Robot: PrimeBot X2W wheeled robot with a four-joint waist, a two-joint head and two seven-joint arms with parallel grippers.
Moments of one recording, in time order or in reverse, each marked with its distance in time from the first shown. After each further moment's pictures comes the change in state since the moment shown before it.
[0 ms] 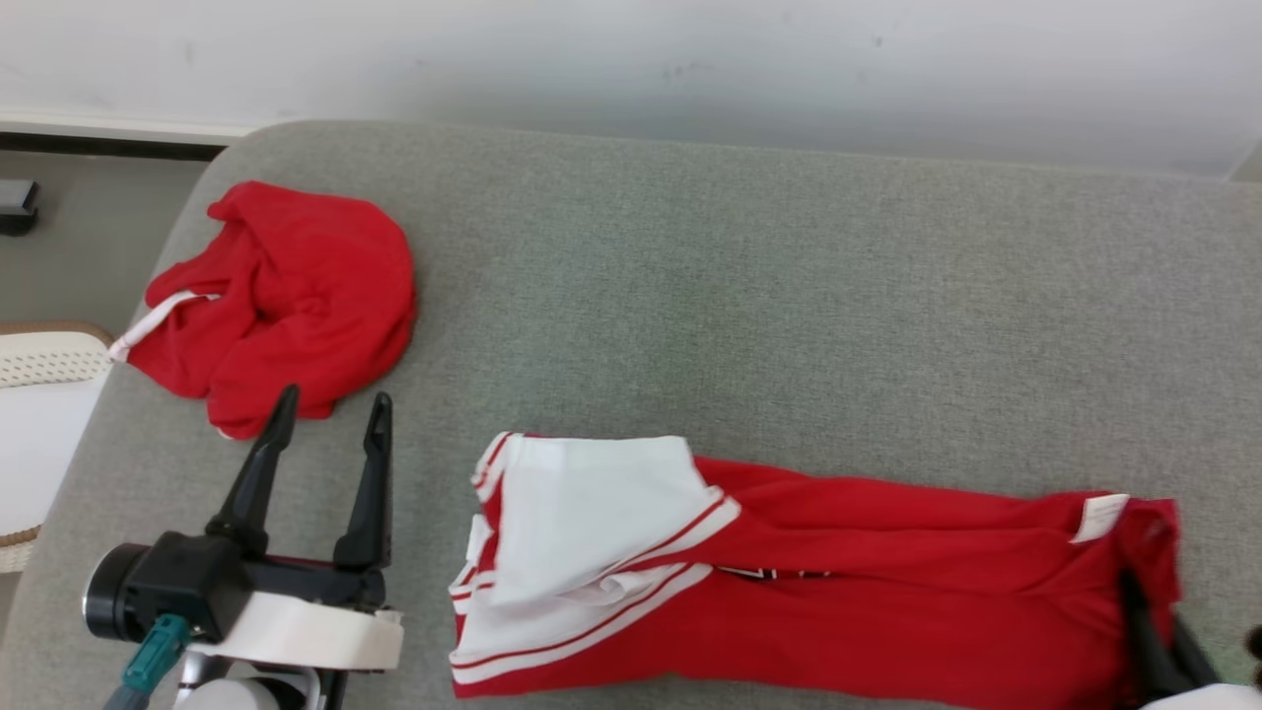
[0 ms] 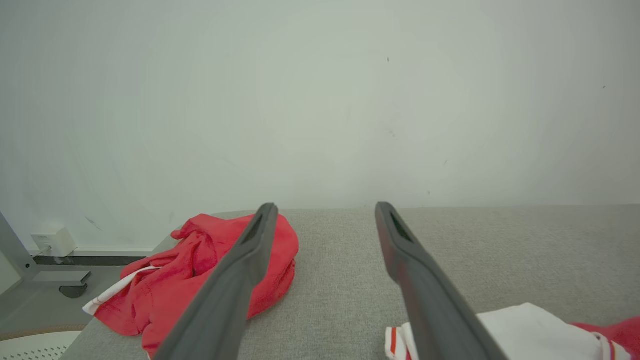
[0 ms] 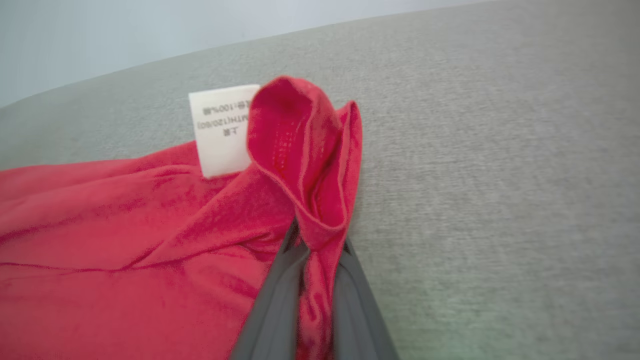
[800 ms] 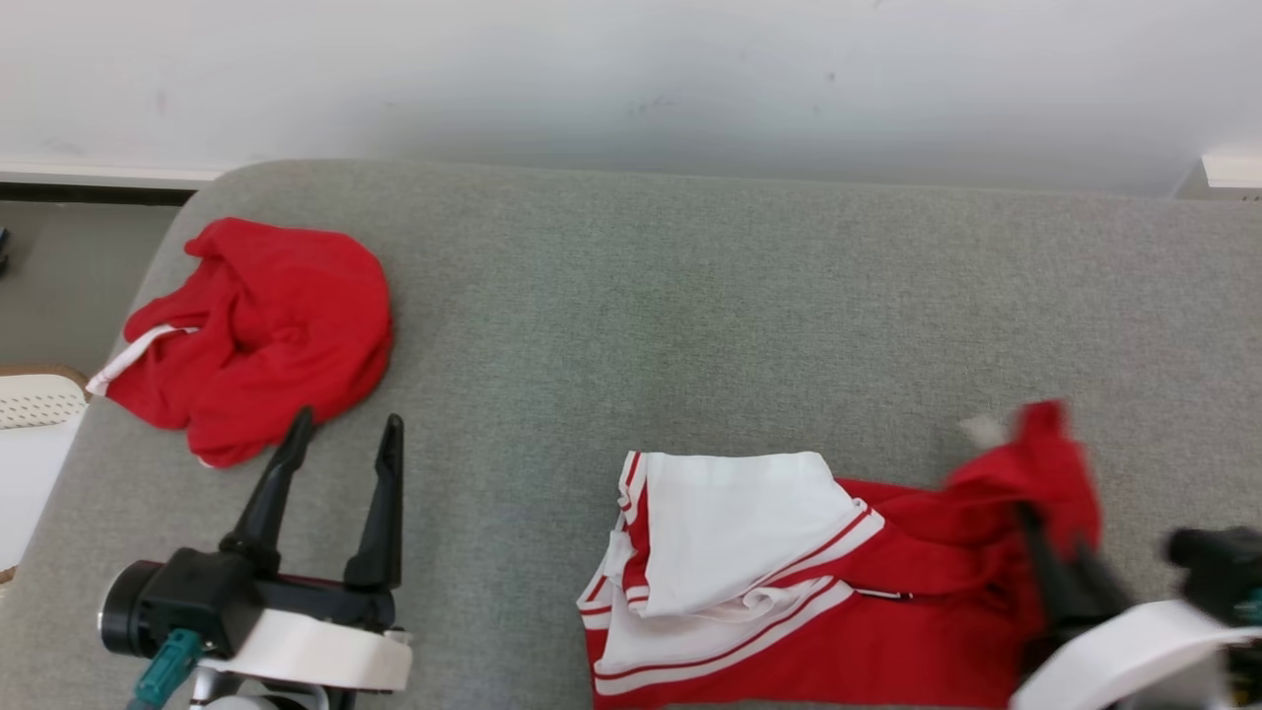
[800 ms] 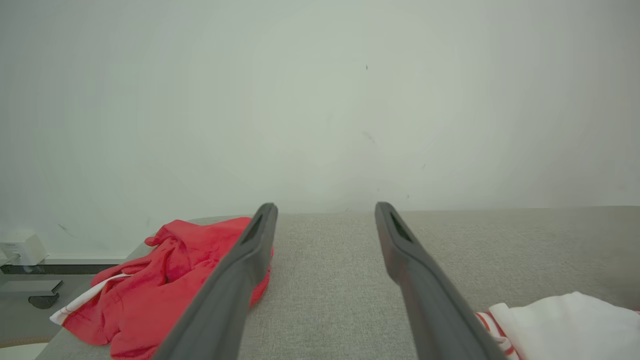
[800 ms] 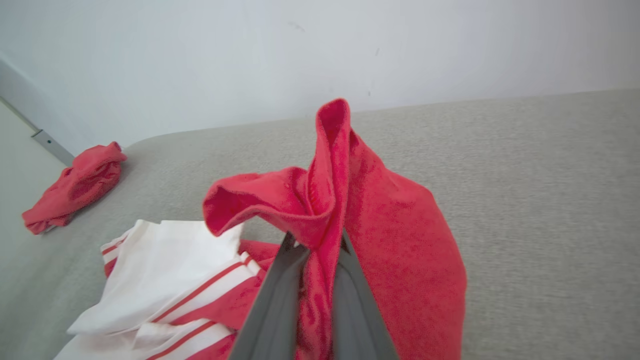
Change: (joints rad) left arm 0.028 -0.015 0.008 0.004 0.009 -0.023 0.000; right arm -0.003 0.027 0.073 -0.388 0.030 -0.001 0.301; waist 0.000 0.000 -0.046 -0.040
